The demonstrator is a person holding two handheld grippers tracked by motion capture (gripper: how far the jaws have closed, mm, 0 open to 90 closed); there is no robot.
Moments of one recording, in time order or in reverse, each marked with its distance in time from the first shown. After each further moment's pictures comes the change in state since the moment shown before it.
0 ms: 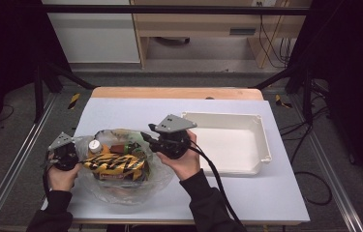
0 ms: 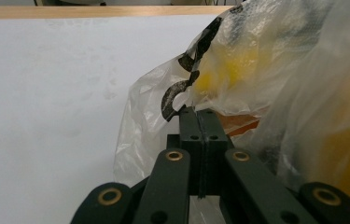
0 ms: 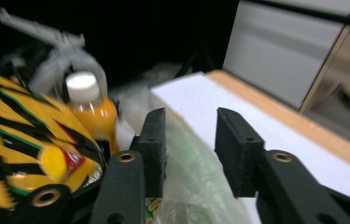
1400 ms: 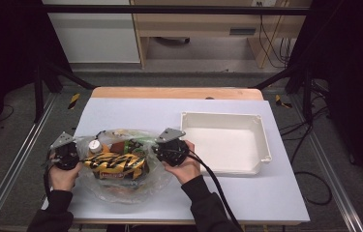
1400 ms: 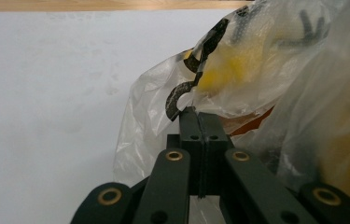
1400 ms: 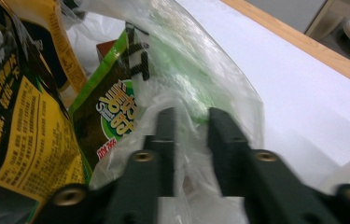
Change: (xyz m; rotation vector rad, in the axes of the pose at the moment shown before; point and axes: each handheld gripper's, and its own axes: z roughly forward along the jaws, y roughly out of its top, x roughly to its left) left arm 0.001 -0.001 0.004 0.020 0.013 -0.007; right arm -0.012 -0.062 0.035 0.247 -0.057 -0.024
